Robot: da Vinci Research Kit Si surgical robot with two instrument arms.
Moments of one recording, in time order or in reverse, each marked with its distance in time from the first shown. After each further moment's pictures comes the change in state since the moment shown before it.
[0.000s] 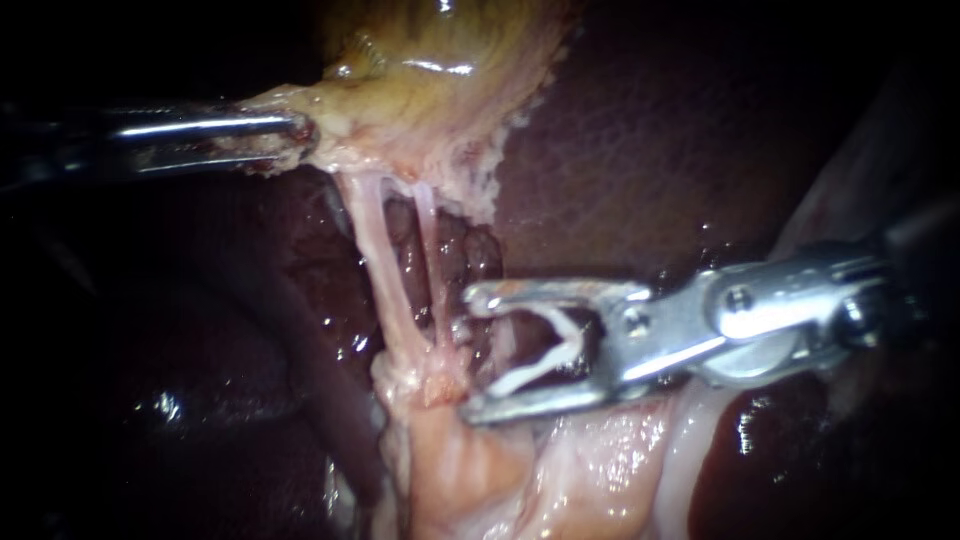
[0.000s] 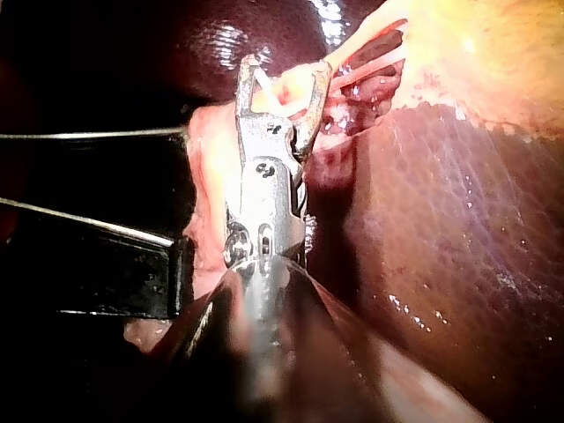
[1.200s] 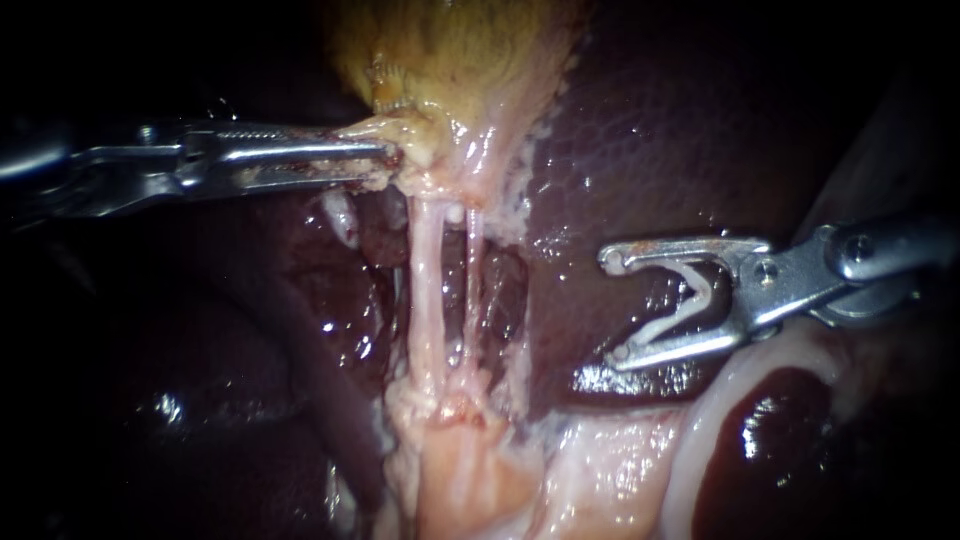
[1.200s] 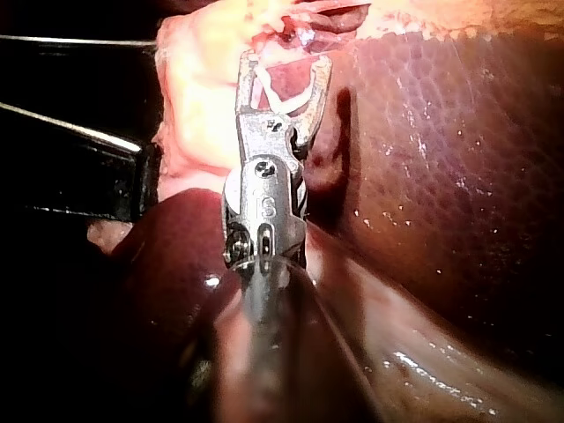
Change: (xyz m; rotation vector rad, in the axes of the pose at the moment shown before) right arm -0.006 0.004 -0.012 -0.007 -0.005 -0.058; left arm -0.005 -0.003 0.007 -0.005 -0.039 0.021
